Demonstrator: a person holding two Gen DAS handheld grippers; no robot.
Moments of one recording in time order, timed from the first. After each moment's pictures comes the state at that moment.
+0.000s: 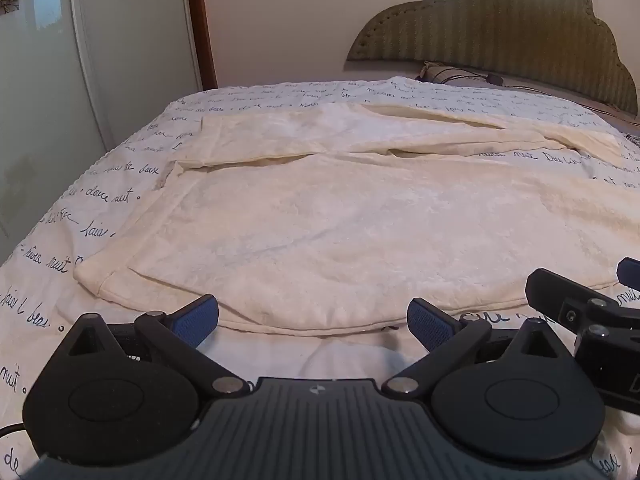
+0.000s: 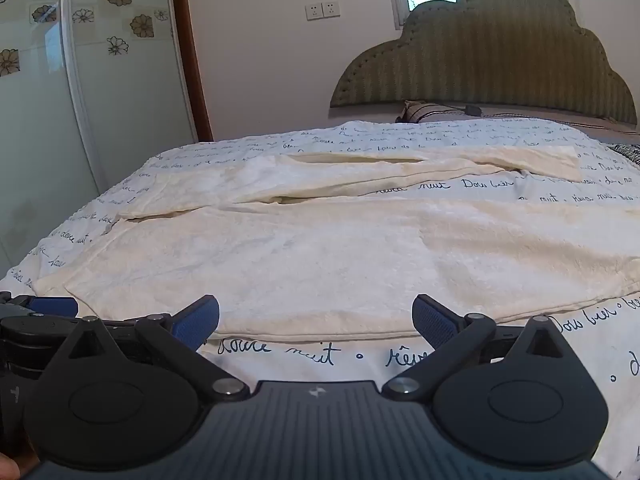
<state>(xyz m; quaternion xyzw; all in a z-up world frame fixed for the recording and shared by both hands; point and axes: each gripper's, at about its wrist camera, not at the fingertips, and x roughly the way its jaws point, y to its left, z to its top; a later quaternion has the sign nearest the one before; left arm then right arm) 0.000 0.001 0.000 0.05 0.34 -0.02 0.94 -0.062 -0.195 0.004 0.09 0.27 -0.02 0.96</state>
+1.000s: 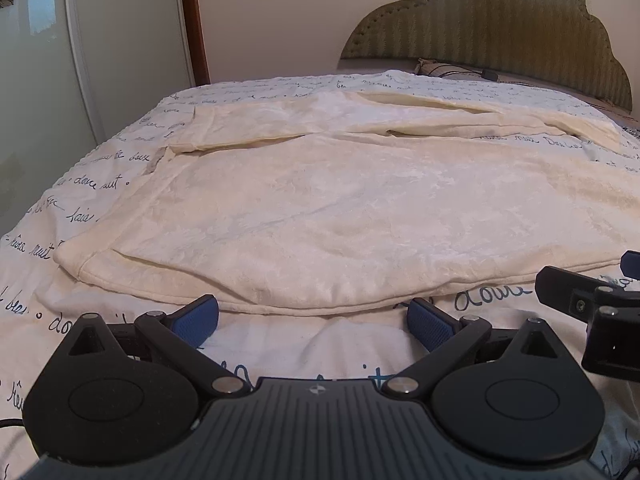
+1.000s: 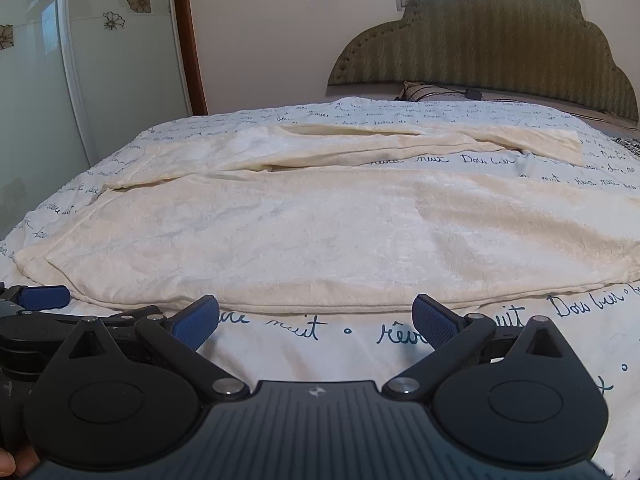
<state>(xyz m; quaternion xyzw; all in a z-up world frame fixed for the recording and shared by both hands) 0.003 0.007 -0.030 0.07 0.33 -0.03 0.94 -0.051 -0.195 -0.019 0.08 0.30 -0.03 0.95</state>
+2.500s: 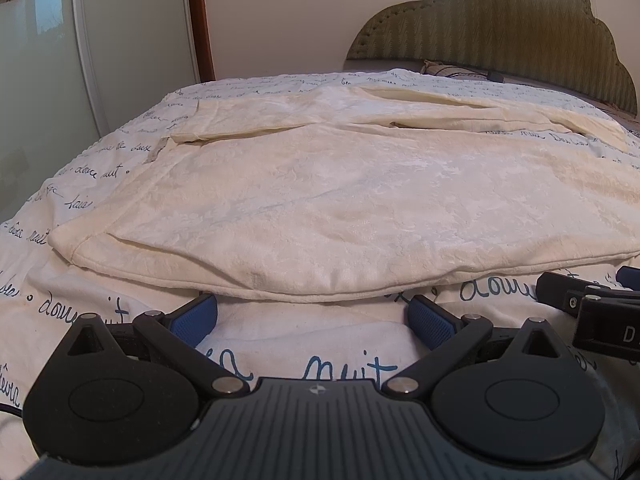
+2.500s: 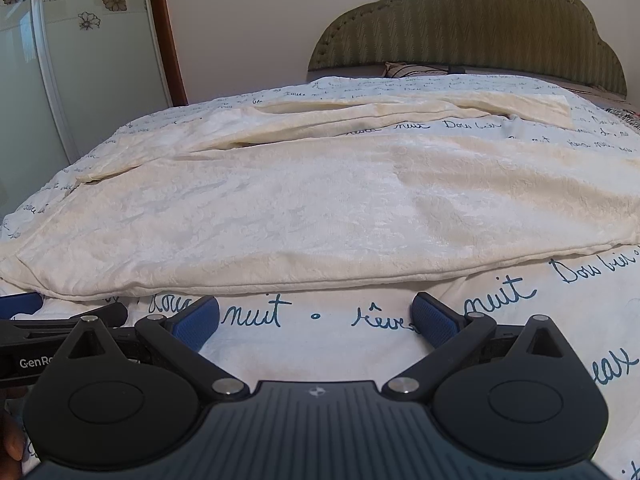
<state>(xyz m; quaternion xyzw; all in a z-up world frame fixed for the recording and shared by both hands) 0.001 0.005 -0.044 0.06 0.32 -0.02 0.94 -0.041 -0.209 -0.047 0.10 0.32 -0.05 0.94</state>
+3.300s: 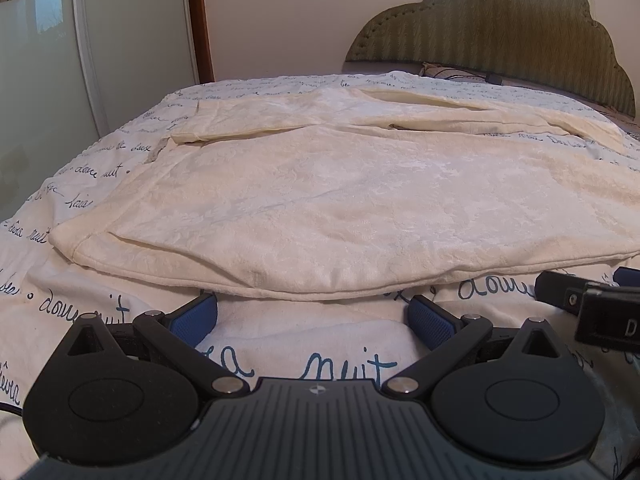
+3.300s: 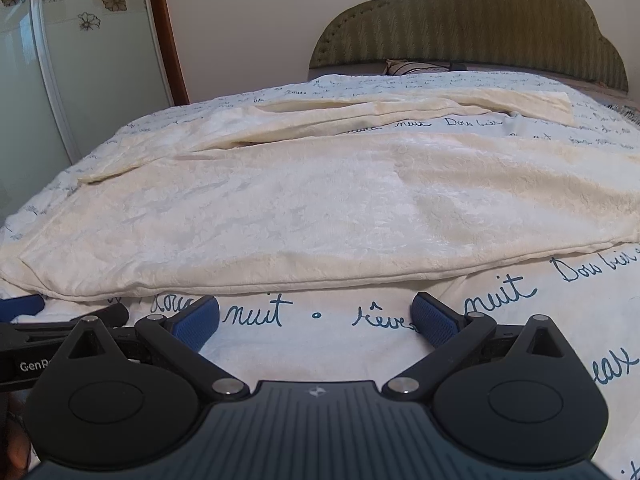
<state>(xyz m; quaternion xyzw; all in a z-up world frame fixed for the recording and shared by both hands) -0.003 0.008 -0.042 0.06 0.32 -0.03 0.95 -0.042 -0.214 -0.046 0.12 0.32 -0.04 0.94</state>
